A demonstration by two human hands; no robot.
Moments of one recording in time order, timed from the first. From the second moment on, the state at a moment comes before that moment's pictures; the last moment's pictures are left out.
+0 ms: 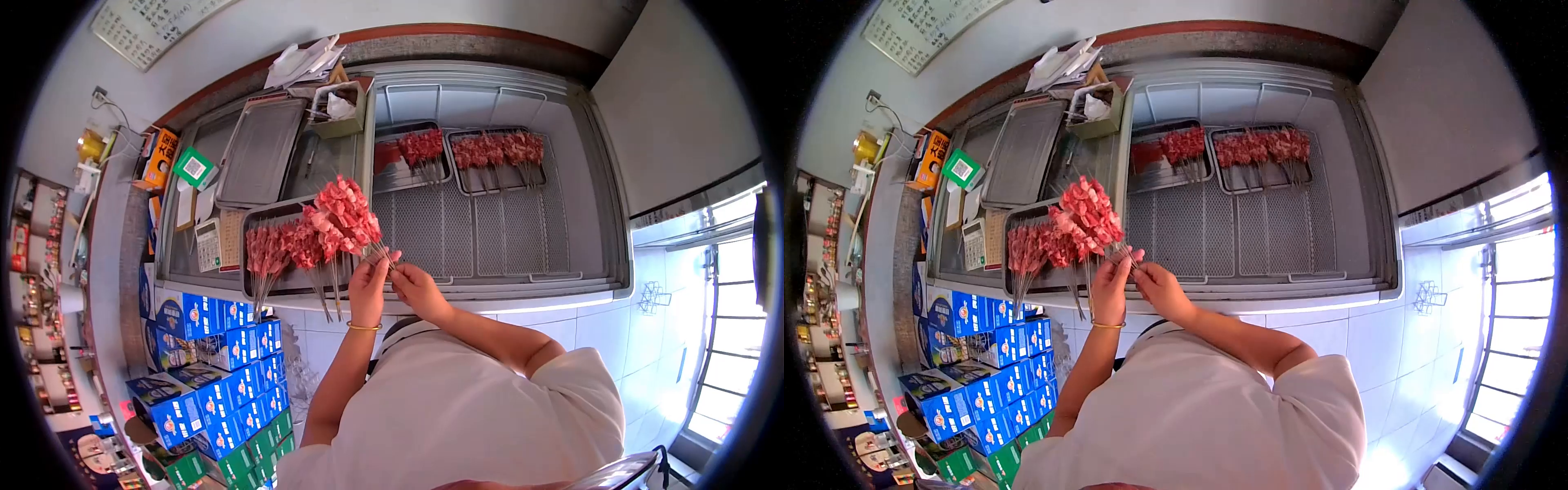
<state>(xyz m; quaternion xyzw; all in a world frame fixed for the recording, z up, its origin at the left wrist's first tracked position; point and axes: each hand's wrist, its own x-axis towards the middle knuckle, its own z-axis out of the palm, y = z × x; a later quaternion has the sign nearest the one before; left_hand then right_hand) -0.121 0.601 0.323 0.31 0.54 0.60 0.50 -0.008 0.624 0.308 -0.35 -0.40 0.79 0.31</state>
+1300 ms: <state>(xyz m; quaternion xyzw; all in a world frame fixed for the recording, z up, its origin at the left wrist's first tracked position) -0.111 0.616 0.342 0.31 0.49 0.61 0.53 -0.001 0.624 0.322 -0.33 -0.35 0.78 0.41</state>
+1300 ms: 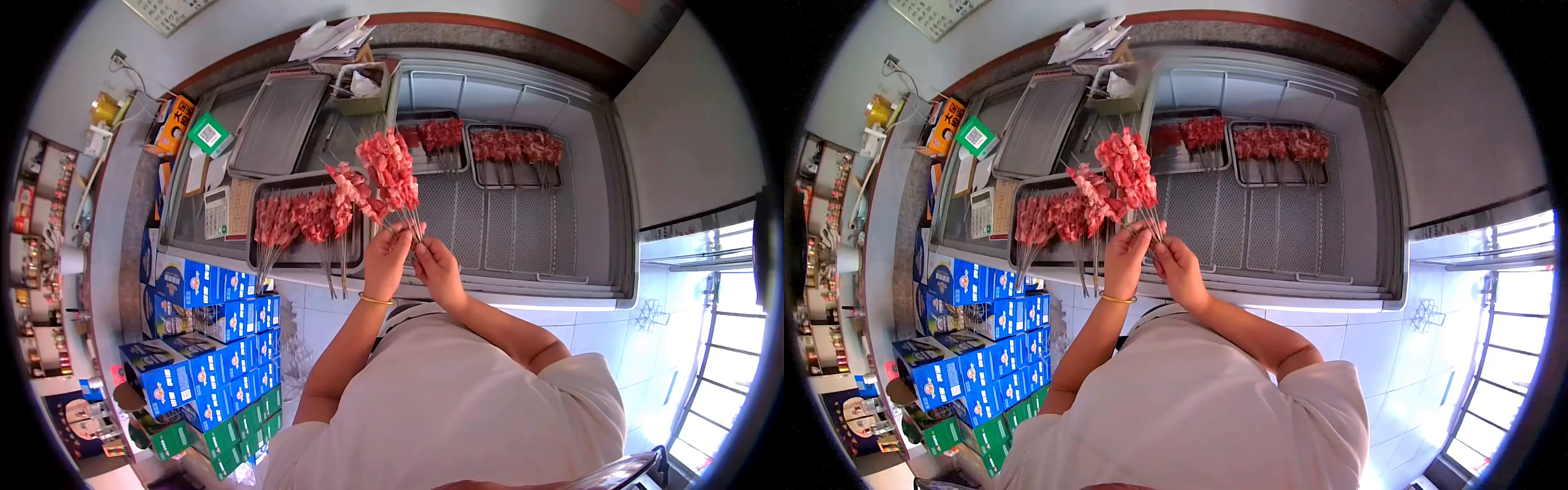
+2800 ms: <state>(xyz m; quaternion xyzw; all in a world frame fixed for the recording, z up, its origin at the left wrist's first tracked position) -0.111 0.622 0.331 0.21 0.58 0.59 0.52 0.004 0.662 0.300 -0.19 -0.42 0.86 0.22</state>
